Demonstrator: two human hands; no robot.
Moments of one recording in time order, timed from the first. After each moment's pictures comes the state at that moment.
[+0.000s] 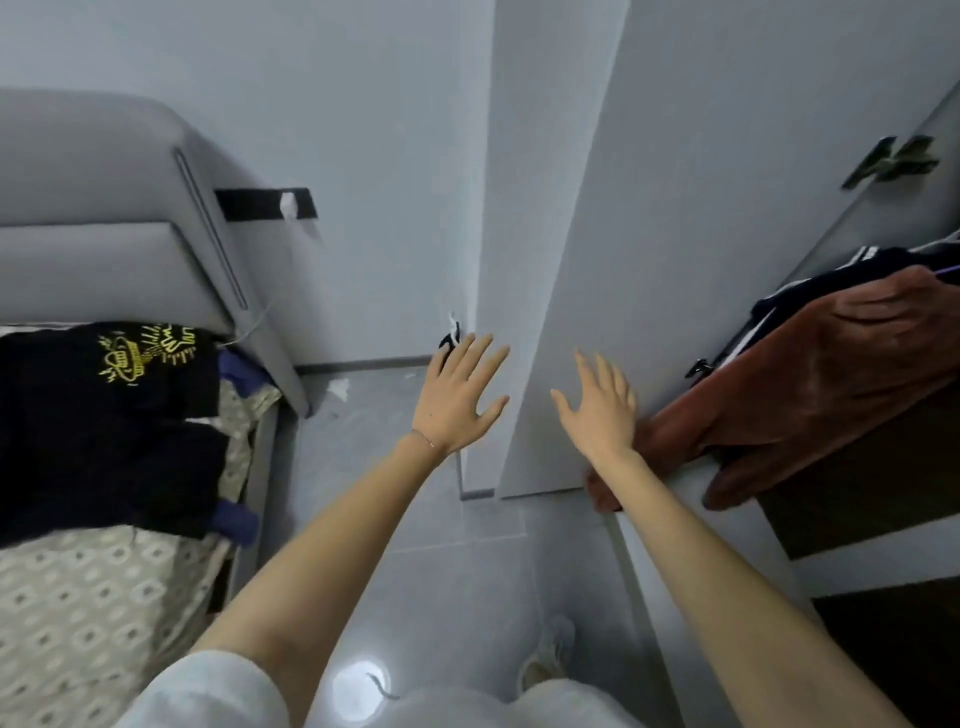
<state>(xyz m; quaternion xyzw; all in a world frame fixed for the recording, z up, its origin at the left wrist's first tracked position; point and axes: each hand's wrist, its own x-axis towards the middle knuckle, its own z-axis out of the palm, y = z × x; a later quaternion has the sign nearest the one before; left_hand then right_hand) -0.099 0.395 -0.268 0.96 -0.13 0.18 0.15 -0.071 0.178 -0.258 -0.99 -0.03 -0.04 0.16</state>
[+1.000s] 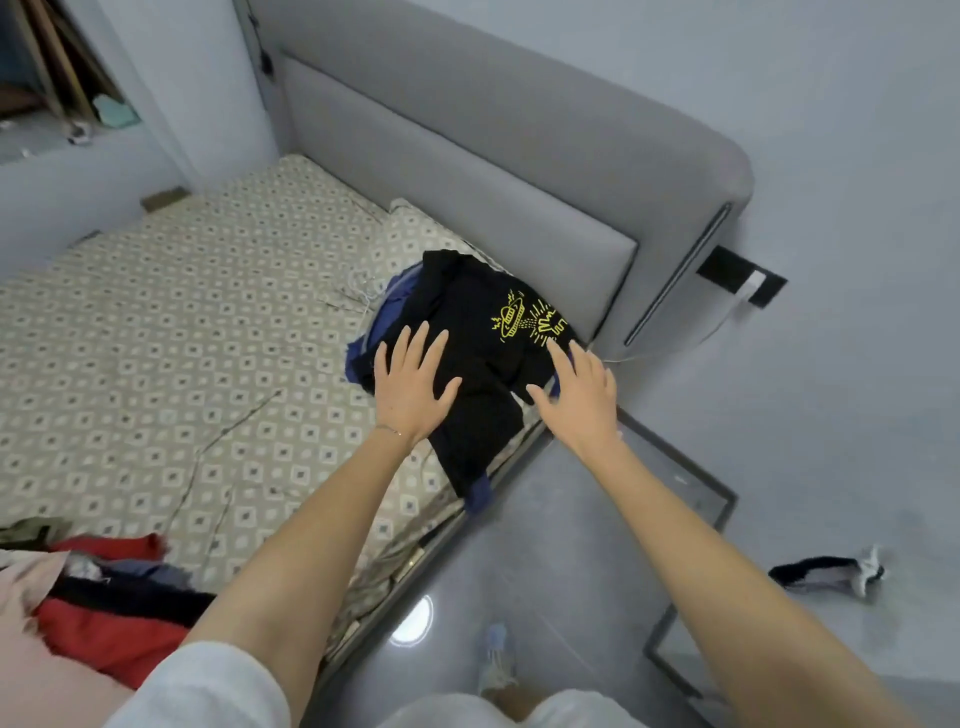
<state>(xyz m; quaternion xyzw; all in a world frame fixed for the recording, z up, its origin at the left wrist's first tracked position) -0.305 0.893 -0.289 0.88 0.46 0.14 0.05 -0.101 0.767 -0.263 -0.85 -0.51 0.05 0.14</state>
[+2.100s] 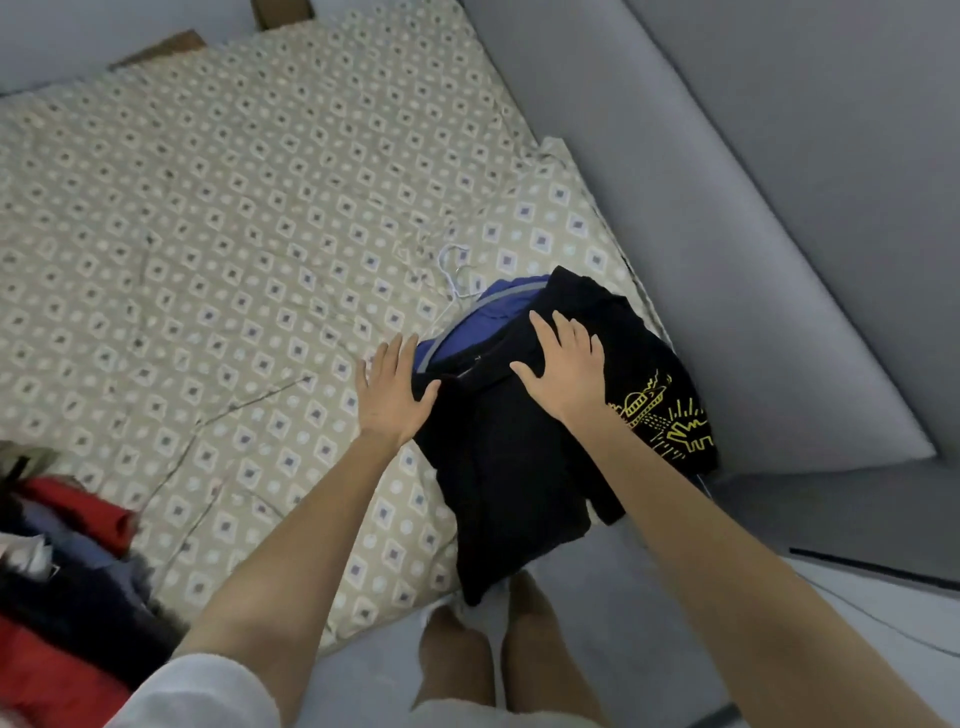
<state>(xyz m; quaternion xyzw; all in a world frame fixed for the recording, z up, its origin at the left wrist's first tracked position) -0.299 1.214 -0.459 0.69 0.70 0.03 0.21 -0.058 1.228 -0.404 -0.71 -0.69 0.16 -0.01</state>
